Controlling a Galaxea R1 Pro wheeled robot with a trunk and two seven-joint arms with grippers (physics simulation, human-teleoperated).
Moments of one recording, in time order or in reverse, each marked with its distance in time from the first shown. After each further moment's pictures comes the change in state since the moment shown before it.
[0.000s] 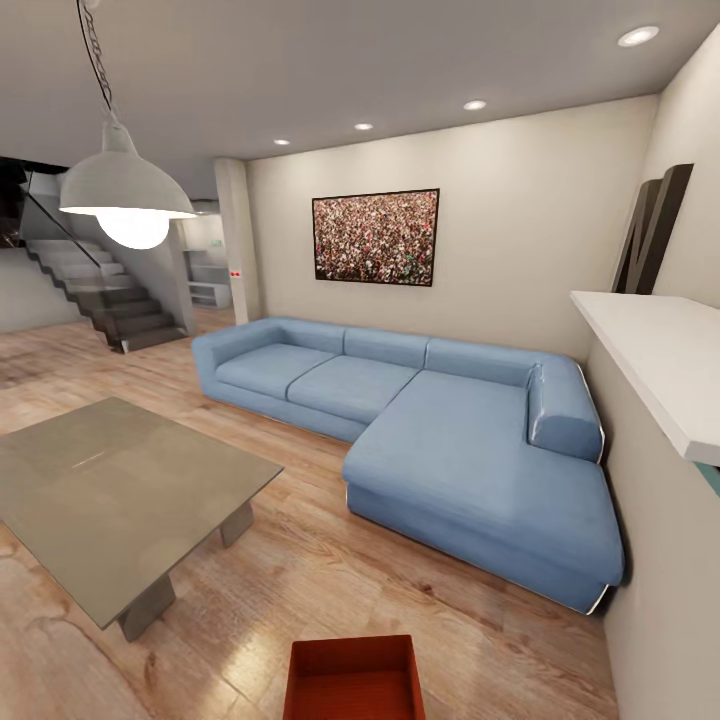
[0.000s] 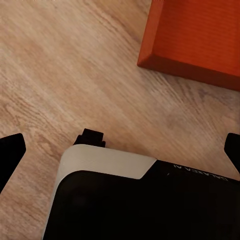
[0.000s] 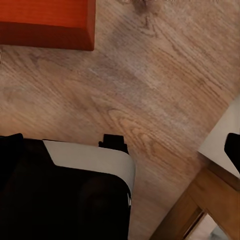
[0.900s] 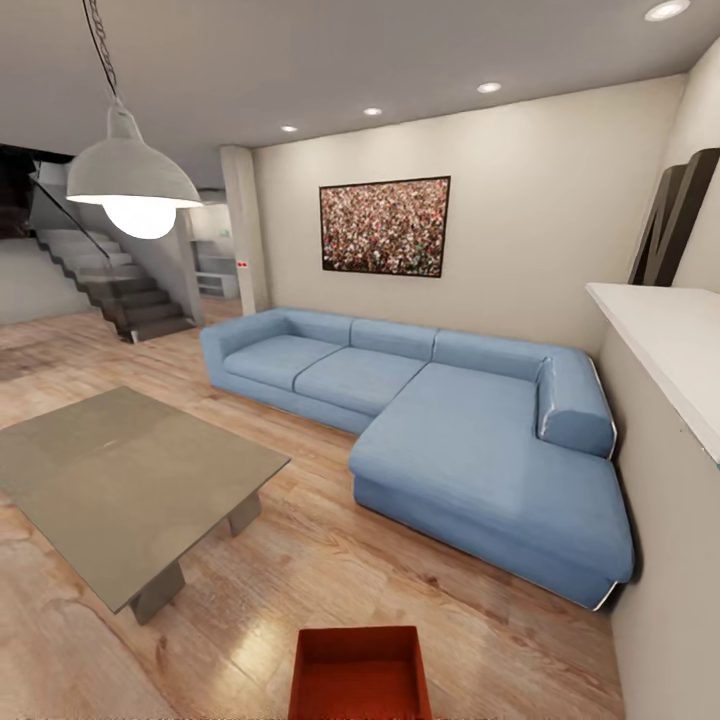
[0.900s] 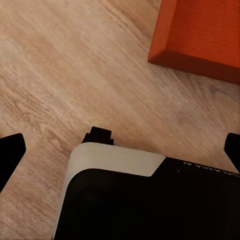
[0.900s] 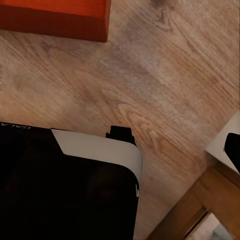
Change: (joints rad) left arm 0.000 0.011 -0.008 -0.010 -0.019 -0.002 0.001; right arm 0.000 0.015 -0.004 0.001 0.029 0.004 0.006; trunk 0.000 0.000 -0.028
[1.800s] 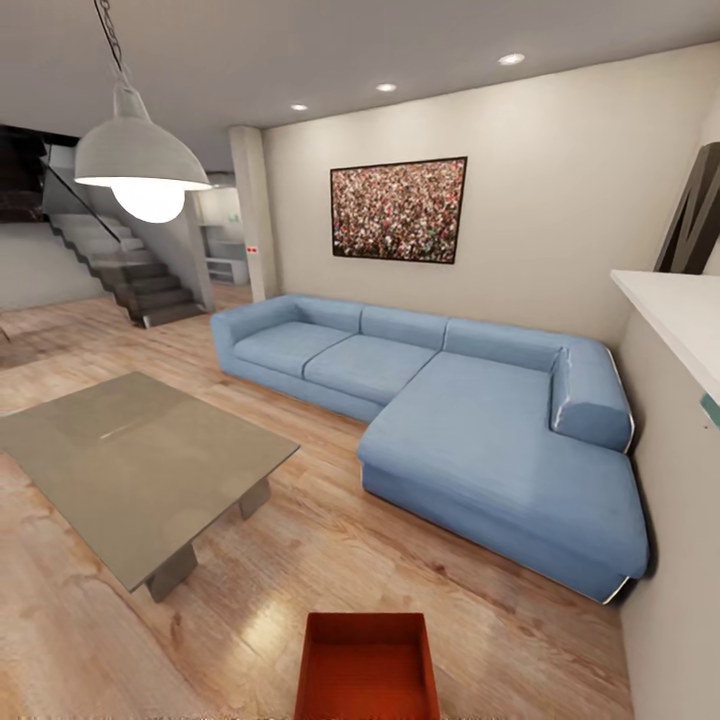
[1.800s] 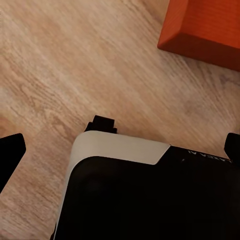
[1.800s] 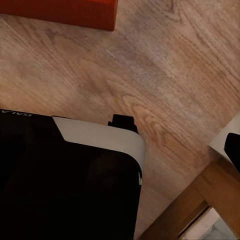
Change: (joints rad) left arm 0.000 0.000 -0.002 0.000 0.000 0.000 0.000; right arm 0.000 0.000 0.000 0.000 0.000 -0.001 0.002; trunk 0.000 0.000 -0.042
